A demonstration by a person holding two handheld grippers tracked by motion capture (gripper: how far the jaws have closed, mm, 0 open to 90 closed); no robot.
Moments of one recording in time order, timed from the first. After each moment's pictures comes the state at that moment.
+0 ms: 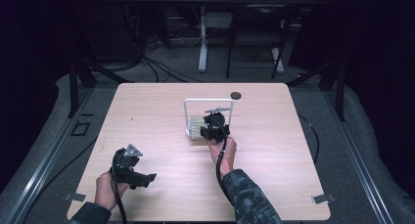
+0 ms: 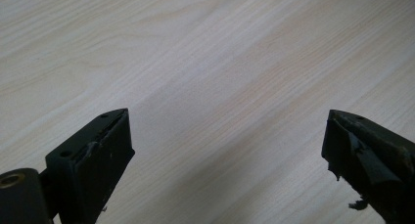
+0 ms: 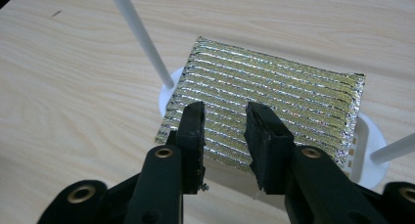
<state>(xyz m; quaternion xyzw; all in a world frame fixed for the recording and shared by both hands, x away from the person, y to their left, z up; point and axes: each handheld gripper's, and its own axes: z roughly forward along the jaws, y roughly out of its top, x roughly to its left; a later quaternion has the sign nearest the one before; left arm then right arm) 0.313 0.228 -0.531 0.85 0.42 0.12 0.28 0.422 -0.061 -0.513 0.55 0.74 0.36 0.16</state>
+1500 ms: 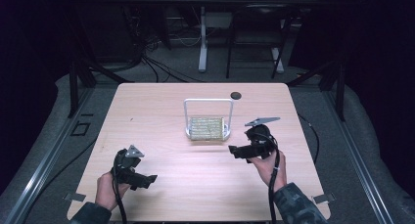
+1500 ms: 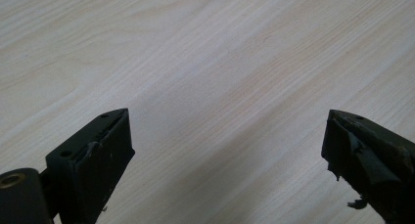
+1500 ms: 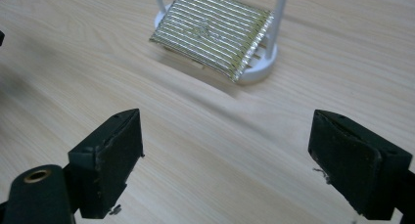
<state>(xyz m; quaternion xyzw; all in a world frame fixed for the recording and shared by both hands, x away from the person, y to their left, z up) 0.313 0.226 -0.534 0.86 0.41 0.12 0.28 0.340 -0.175 -0.460 0.48 0.79 0.35 0.13</state>
